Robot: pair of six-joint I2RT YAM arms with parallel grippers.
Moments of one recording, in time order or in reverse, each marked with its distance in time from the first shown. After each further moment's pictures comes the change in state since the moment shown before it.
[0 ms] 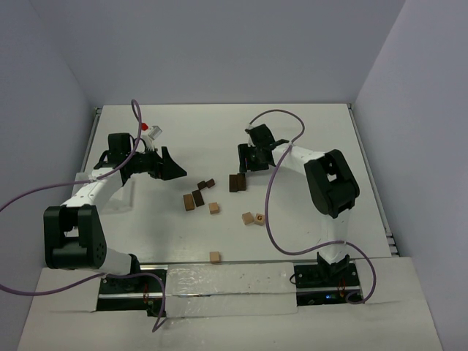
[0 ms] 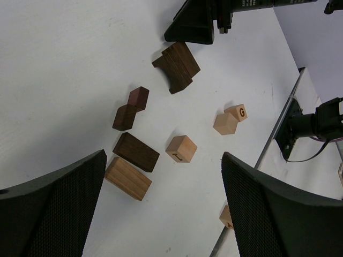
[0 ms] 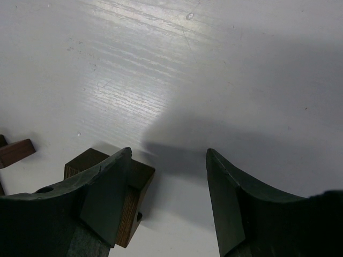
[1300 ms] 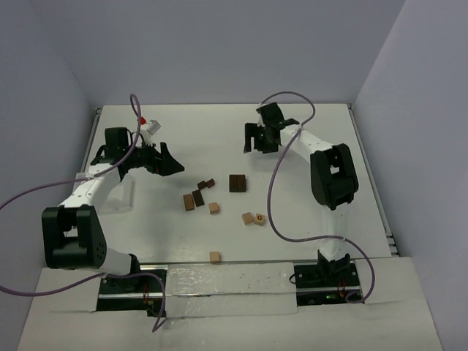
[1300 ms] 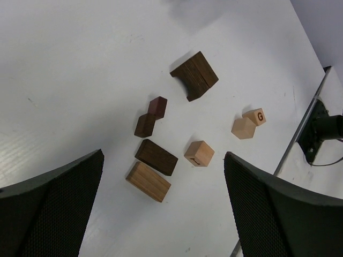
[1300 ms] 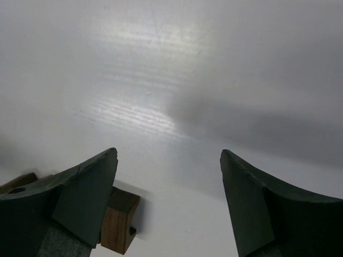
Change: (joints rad) left arm 0.008 0.001 0.063 -0.045 -0.047 0.073; right arm -0.113 0.078 0.271 -0.179 -0.031 0.002
